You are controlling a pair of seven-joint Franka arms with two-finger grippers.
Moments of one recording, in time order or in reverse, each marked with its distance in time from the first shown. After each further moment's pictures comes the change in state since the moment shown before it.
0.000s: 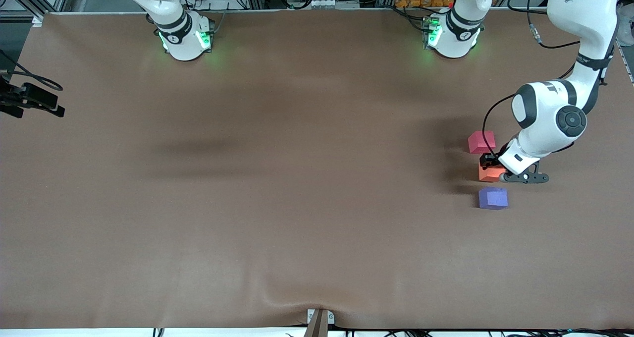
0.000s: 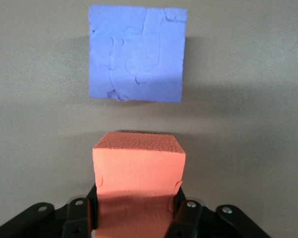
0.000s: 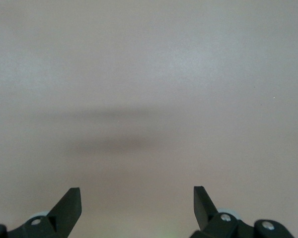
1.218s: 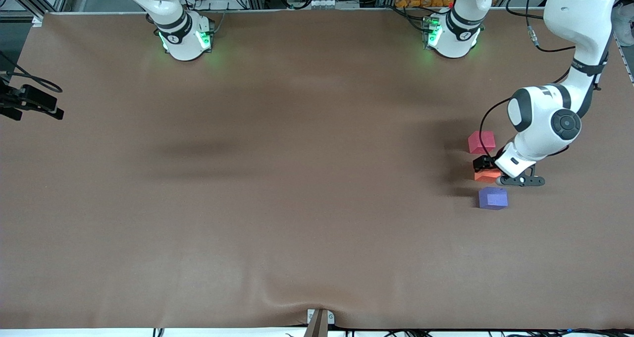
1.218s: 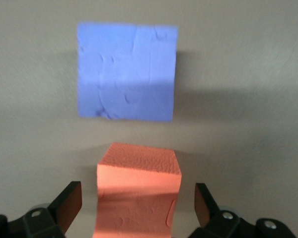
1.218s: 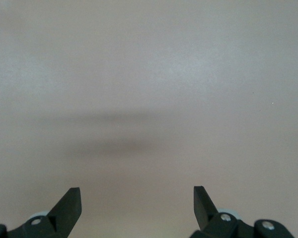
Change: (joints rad) left arm 0.001 0.016 -0.013 0.034 -0.014 0.019 -0.002; right arm 0.000 0.001 0.002 0.000 0.000 0.023 0.000
